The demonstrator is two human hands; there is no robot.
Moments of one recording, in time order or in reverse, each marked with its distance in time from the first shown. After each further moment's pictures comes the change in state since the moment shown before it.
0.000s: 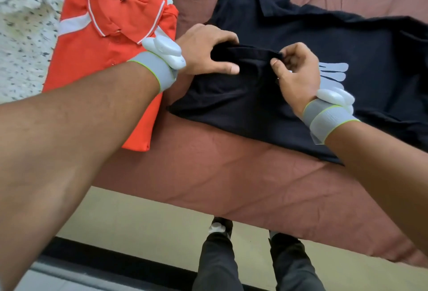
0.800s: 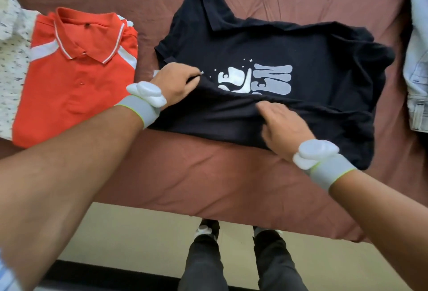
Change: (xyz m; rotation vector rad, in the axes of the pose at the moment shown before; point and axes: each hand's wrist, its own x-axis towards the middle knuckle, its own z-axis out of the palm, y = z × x) left_hand -0.008 0.056 0.032 0.041 0.070 -0.125; right_hand -0.076 0.024 -0.106 -1.002 -0.466 -0.314
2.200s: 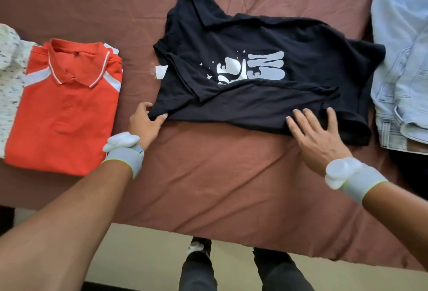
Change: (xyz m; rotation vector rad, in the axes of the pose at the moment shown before) left_hand -0.041 0.024 0.038 -0.405 0.275 -0.874; right_hand -0.050 0.137 -0.002 -0.523 -0.074 0.019
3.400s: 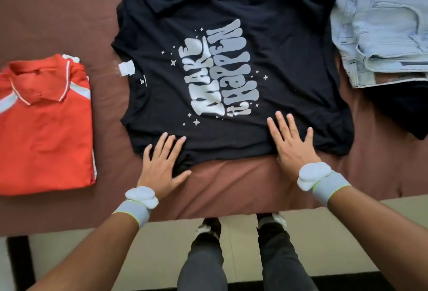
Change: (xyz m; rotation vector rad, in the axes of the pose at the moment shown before) left_hand -0.112 -0.064 0.039 0.797 -0.219 0.854; right_hand -0.079 -0.091 0.036 0.319 -0.174 0.310
